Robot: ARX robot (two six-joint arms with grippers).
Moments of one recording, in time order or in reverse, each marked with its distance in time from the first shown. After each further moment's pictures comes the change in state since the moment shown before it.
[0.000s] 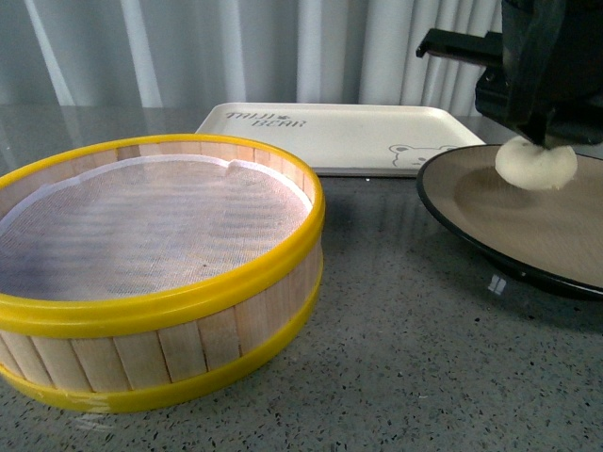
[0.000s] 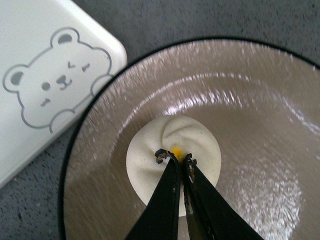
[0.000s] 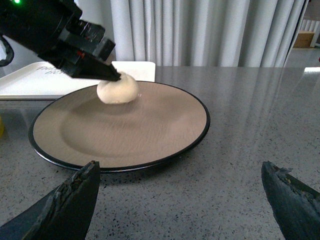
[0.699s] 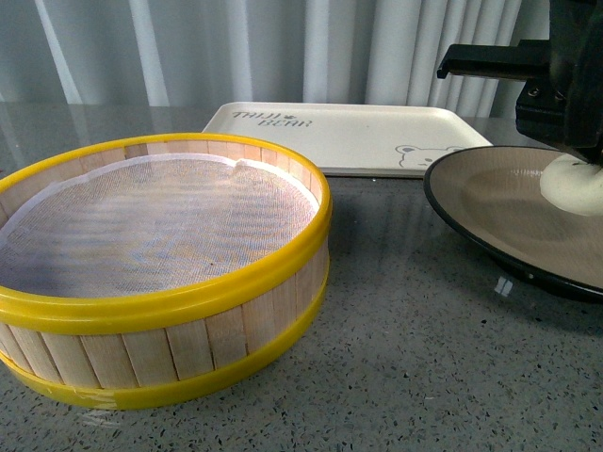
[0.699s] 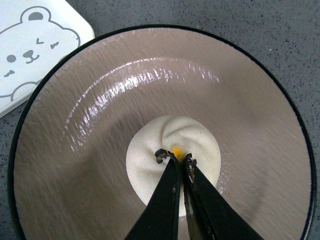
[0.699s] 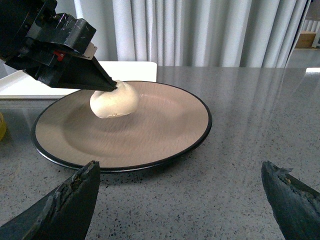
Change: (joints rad) left arm -0.043 -0.134 -0.202 0.103 0.027 -0.158; right arm 0.000 0.000 0.000 0.000 0.000 0.000
